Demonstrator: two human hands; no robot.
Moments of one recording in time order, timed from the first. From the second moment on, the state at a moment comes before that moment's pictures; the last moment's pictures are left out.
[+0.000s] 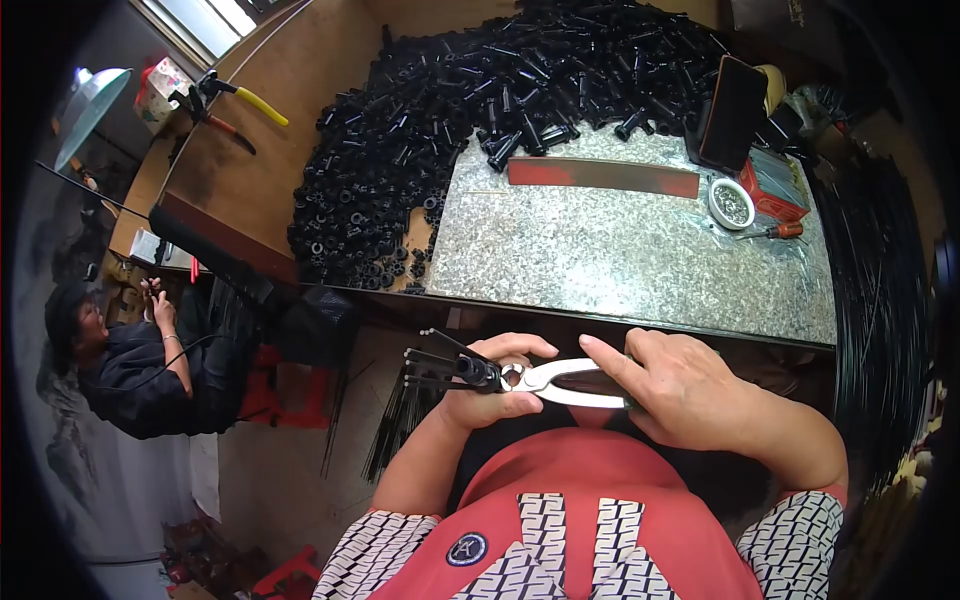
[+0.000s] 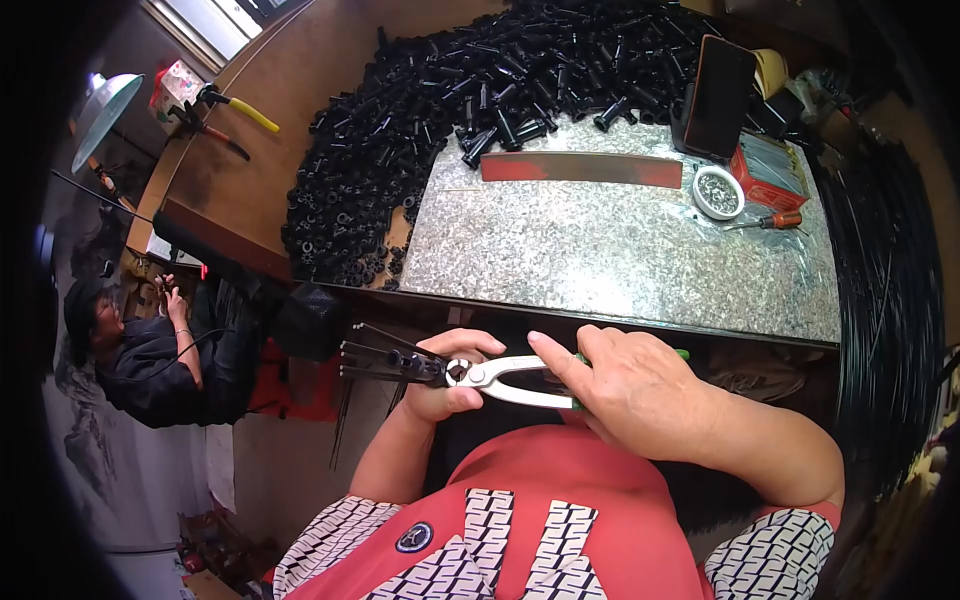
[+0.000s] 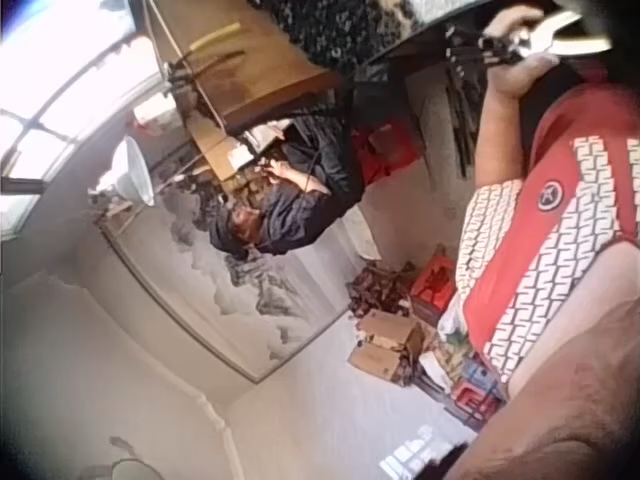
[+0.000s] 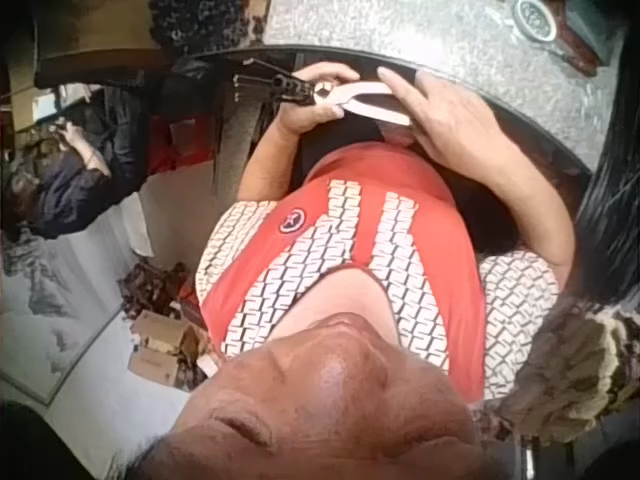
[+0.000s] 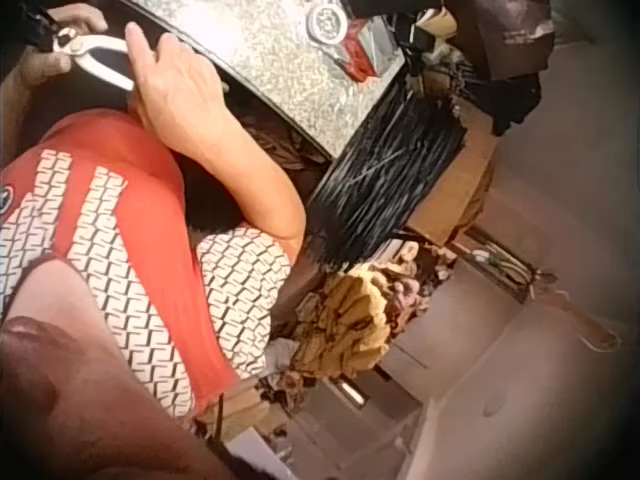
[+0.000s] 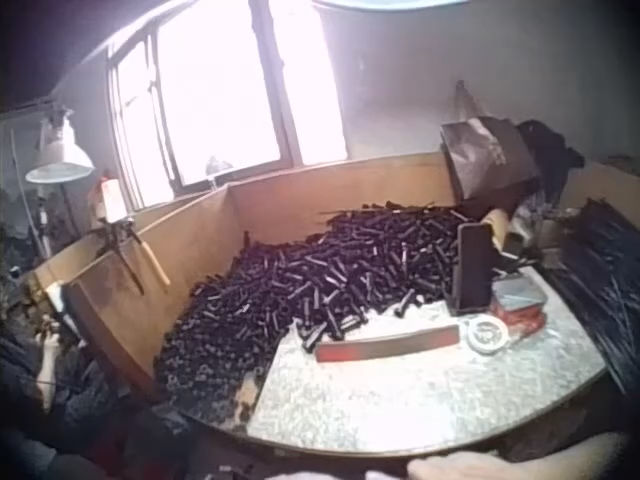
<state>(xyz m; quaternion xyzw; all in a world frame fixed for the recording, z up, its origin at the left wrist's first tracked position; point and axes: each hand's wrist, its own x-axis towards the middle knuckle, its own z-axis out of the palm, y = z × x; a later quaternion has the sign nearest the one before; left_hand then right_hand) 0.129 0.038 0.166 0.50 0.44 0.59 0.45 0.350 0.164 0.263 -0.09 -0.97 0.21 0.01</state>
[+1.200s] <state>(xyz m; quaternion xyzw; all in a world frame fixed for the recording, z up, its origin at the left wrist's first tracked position) 0.097 0.042 0.158 0.38 0.32 0.77 0.41 0.377 0.208 0.238 -0.25 -0.96 0.09 0.02</state>
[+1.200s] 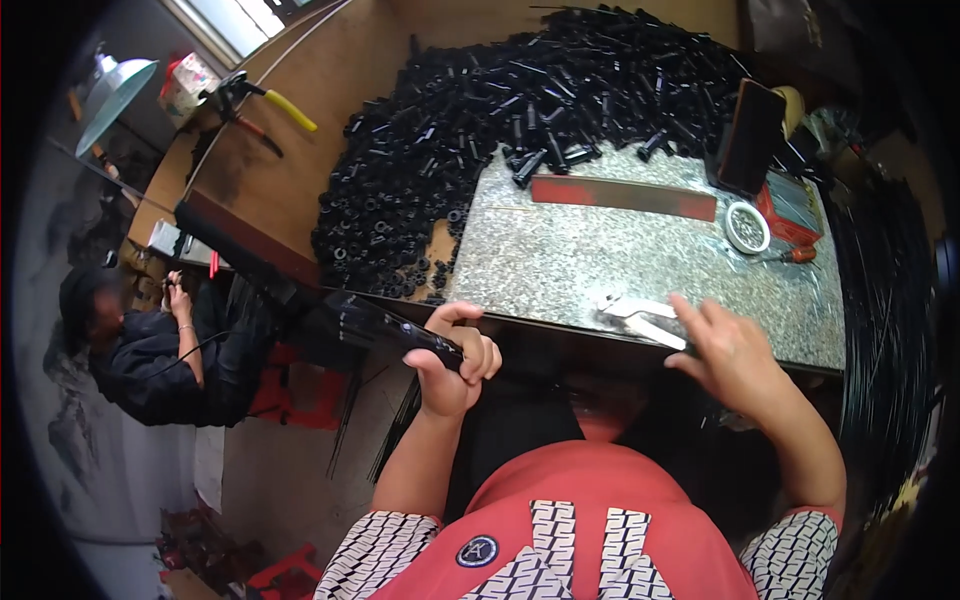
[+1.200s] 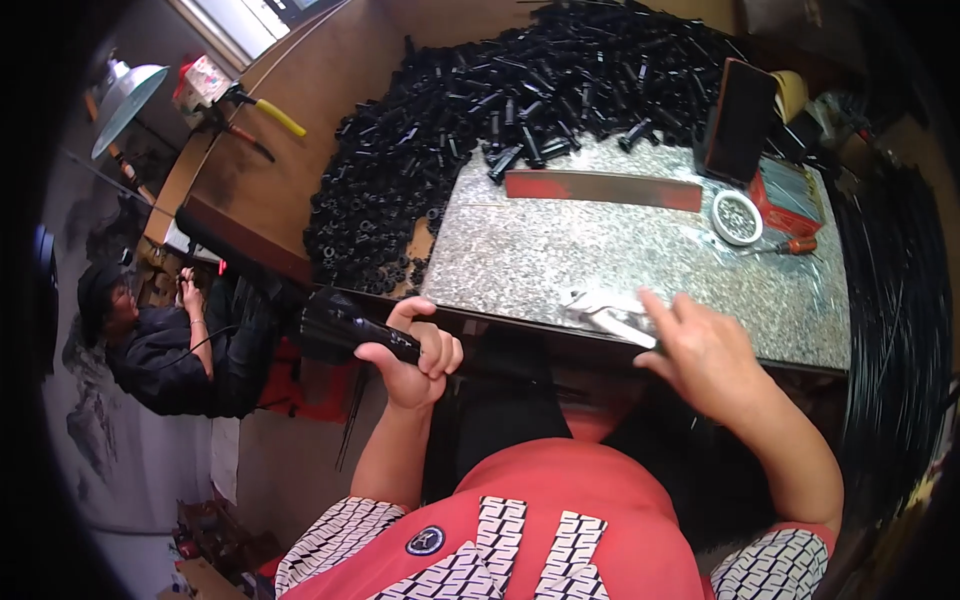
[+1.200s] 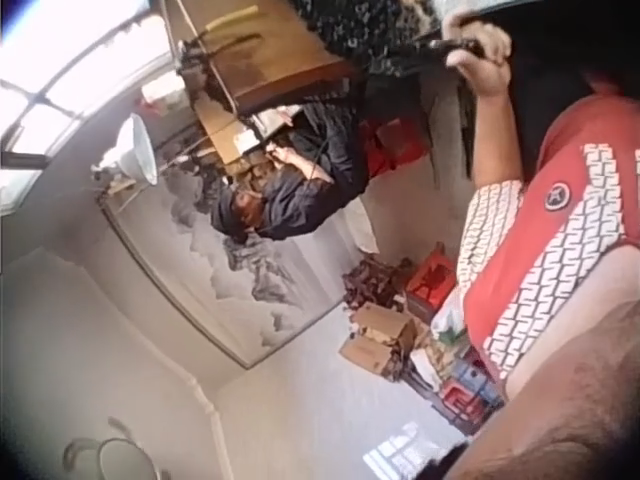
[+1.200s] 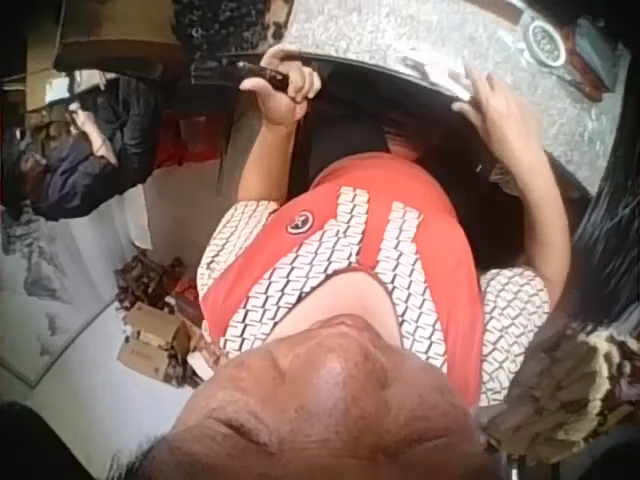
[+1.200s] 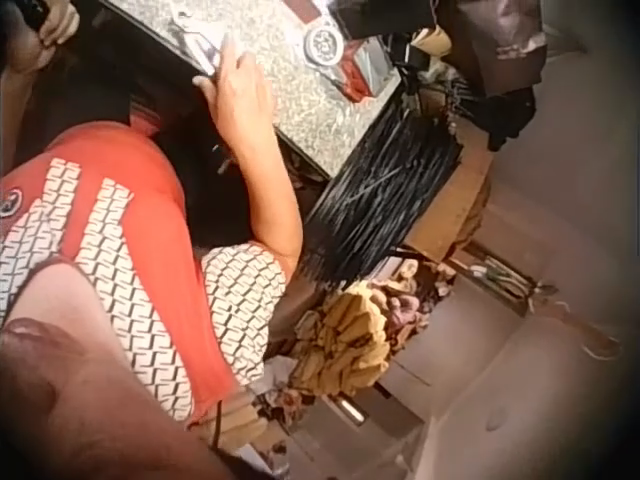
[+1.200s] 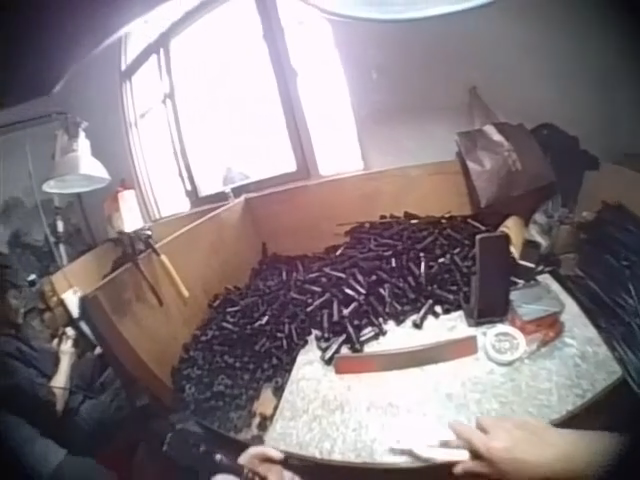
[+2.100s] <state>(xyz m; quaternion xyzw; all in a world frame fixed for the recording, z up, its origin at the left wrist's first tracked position) 0.186 0.040 0.142 0.38 0.26 0.40 0.79 0.383 0.186 0.302 -0.20 -0.83 0.43 0.28</state>
